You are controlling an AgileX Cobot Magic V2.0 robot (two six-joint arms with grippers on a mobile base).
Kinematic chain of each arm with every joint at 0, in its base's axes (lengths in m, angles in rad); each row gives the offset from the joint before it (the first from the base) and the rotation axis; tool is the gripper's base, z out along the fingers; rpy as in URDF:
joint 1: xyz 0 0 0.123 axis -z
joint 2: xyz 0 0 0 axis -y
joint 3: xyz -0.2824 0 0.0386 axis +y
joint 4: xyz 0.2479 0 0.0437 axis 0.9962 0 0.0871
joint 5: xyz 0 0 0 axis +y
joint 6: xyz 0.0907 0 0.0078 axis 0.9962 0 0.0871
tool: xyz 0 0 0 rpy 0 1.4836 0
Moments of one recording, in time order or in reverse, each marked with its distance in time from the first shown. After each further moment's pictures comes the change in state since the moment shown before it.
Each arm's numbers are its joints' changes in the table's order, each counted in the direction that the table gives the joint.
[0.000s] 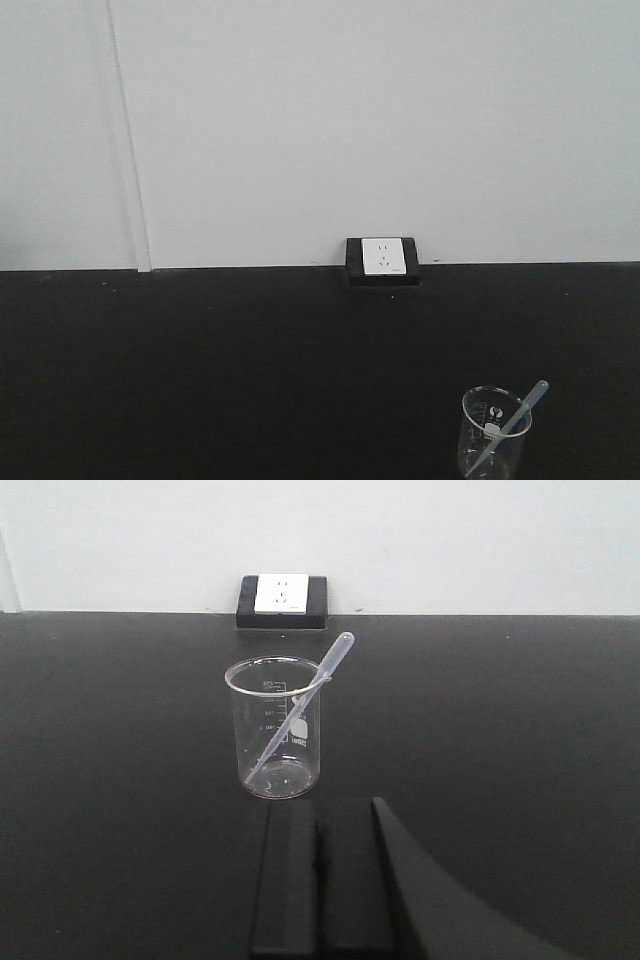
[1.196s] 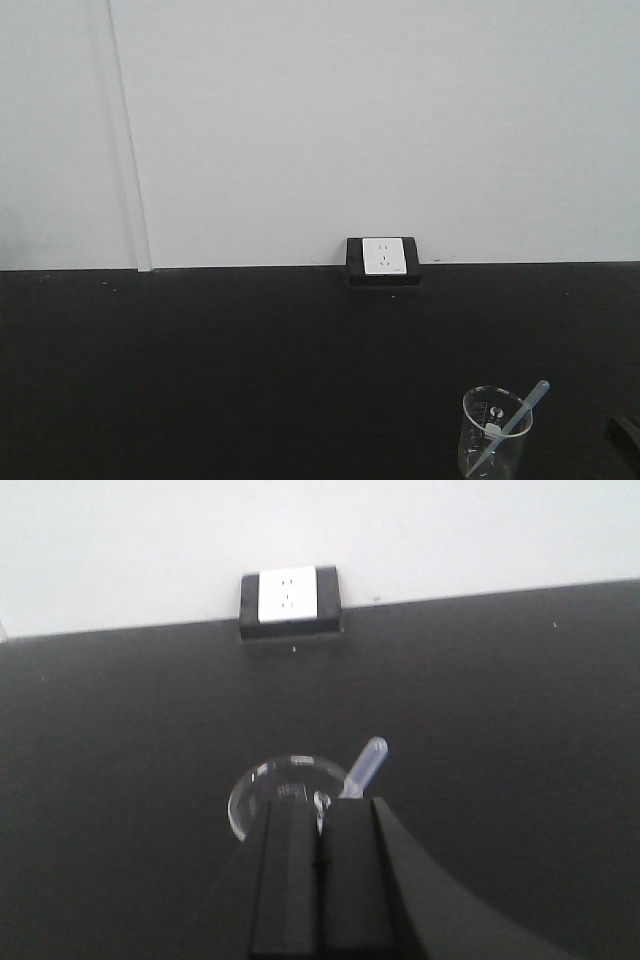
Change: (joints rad) left arm 0.000 0.000 0.000 0.000 0.000 0.000; right arm 0.000 -0.949 -0.390 0.039 -0.455 0.078
